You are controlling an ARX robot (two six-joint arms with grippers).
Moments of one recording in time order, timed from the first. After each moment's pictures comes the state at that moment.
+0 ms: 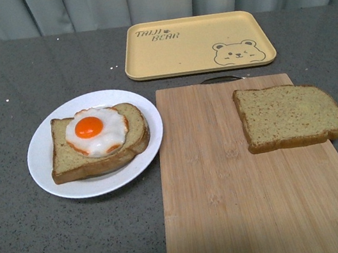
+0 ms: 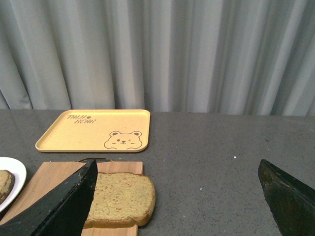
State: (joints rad) left arm 0.00 0.00 0.02 0.00 0.00 -0.01; right arm 0.00 0.00 0.00 0.00 0.00 0.00
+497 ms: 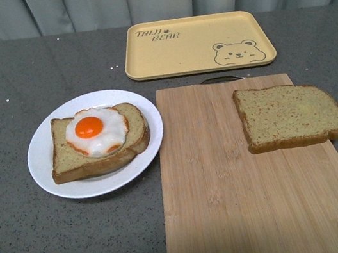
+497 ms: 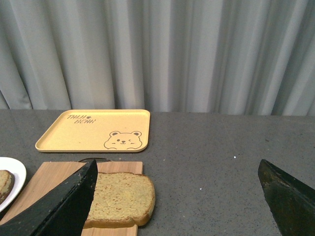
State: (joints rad) left arm 0.00 0.00 0.02 0.00 0.00 -0.01; right arm 0.00 0.00 0.00 0.00 0.00 0.00
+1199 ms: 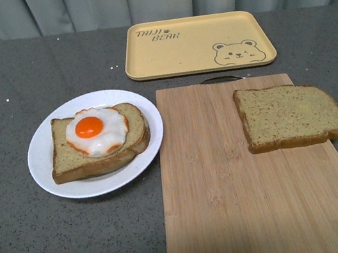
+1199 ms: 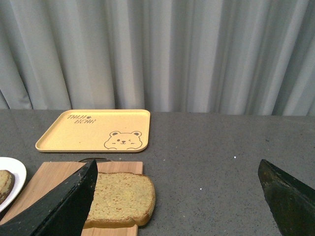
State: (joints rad) left arm 0.00 0.00 0.02 0.00 0.00 -0.01; right arm 0.00 0.00 0.00 0.00 0.00 0.00
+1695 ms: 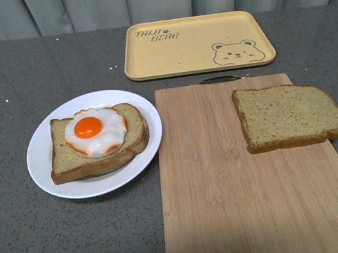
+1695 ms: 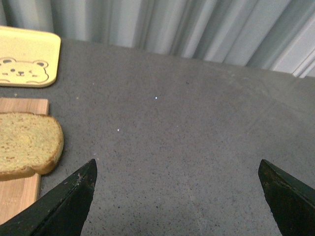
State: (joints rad) left arm 0.00 0.00 0.02 0.00 0.00 -0.01; right arm 0.01 0.48 0.09 0.10 0.32 -0.20
